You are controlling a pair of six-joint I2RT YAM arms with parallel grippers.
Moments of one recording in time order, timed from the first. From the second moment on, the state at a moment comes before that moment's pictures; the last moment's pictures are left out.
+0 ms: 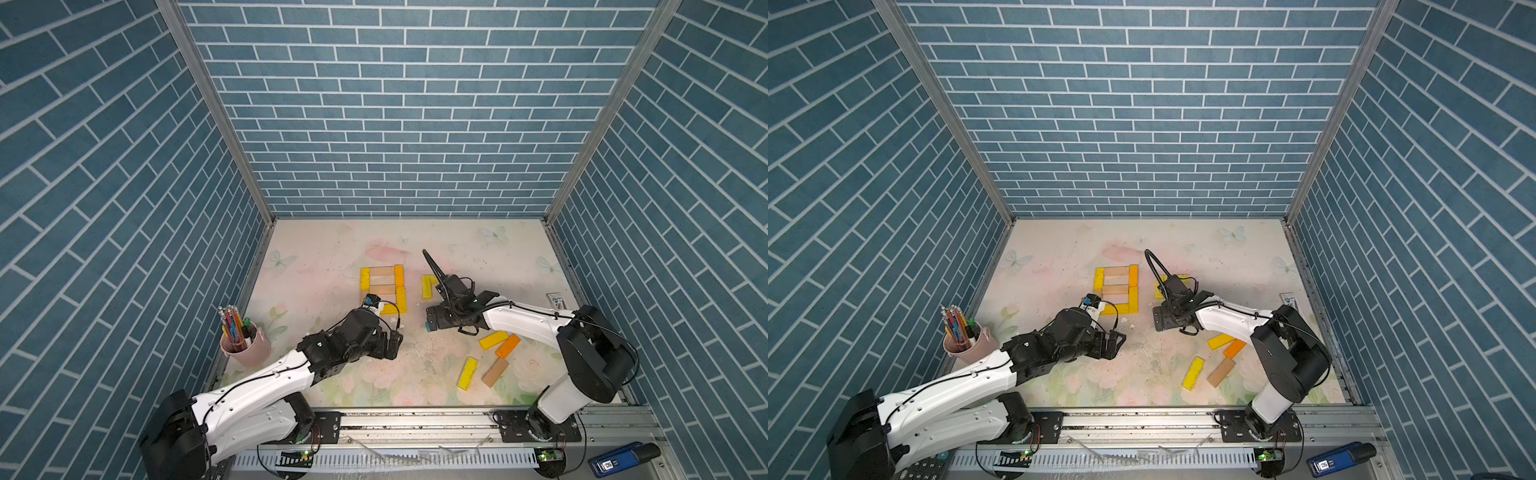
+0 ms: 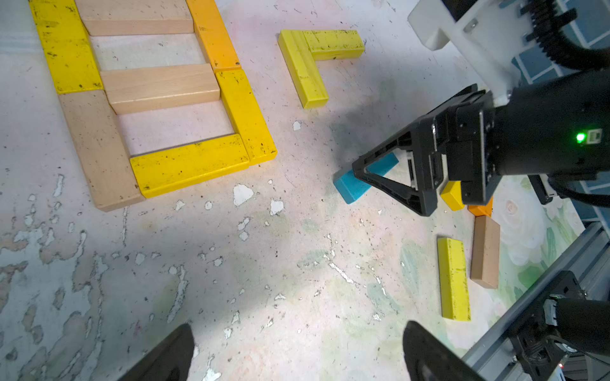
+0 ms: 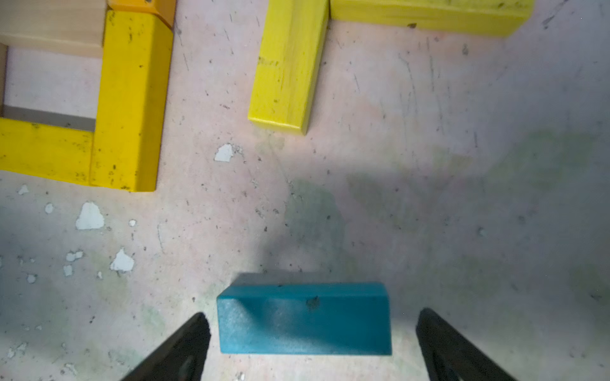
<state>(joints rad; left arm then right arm) -0.87 0.98 0.56 -0.35 -0.06 -0.59 0.78 1.62 0.93 -0.41 0.08 0.48</state>
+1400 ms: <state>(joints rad) -0.87 1.04 0.54 -0.30 -0.03 -0.59 0.68 1.73 1.00 -0.49 0.12 0.52</state>
